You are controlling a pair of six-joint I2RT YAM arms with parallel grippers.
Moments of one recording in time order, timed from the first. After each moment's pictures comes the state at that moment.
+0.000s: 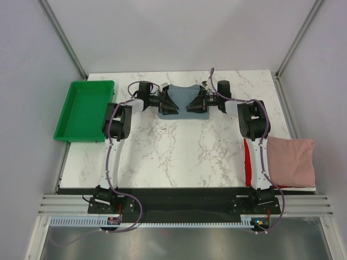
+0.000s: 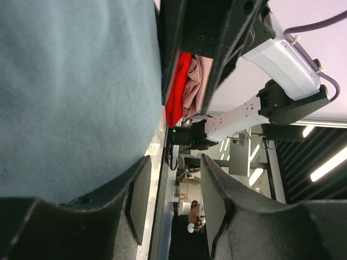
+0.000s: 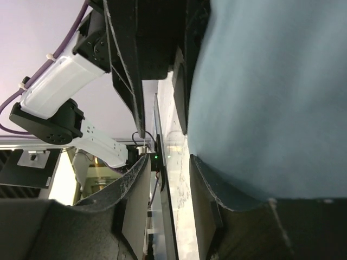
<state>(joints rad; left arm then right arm) -0.22 2.58 1.85 0.11 1.42 -0.88 0.18 2.49 1.69 0.33 -1.28 0.93</state>
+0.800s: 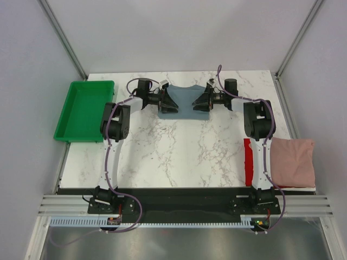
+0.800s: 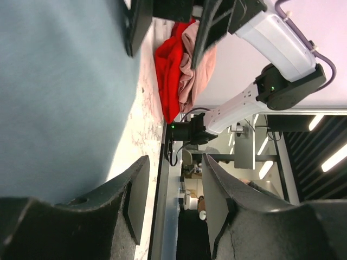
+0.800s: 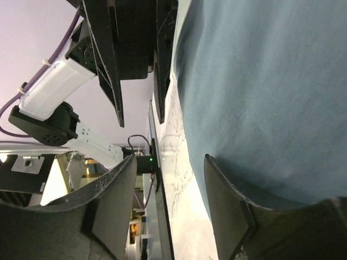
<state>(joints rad) -0.22 2.53 1.82 0.07 1.44 -0.83 0.13 2.45 1.66 0.22 -1.28 0.83</state>
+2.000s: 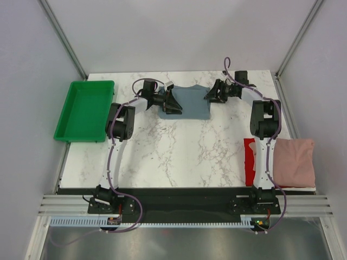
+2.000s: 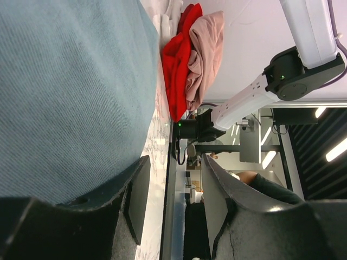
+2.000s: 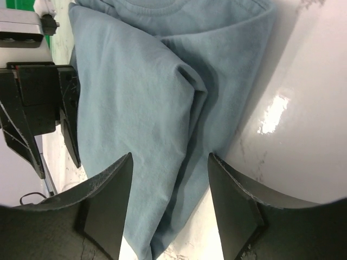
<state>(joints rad) -0.26 2.61 1.92 0.05 1.45 -0.81 0.02 2.47 1.93 -0.31 -0.86 0.33</state>
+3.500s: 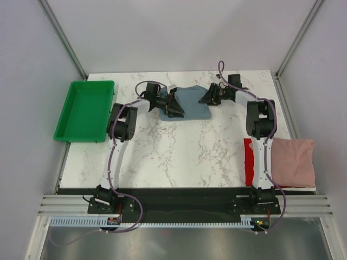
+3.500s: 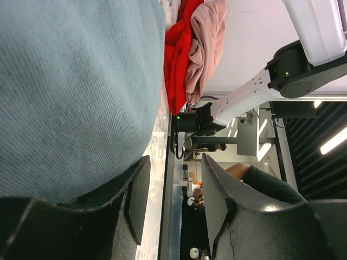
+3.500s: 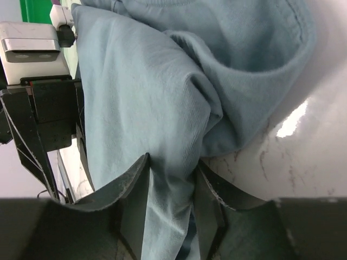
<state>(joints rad) -0.29 2.61 1.90 0.03 1.45 -0.78 0.08 2.49 1.88 -0.22 -0.88 0.42</state>
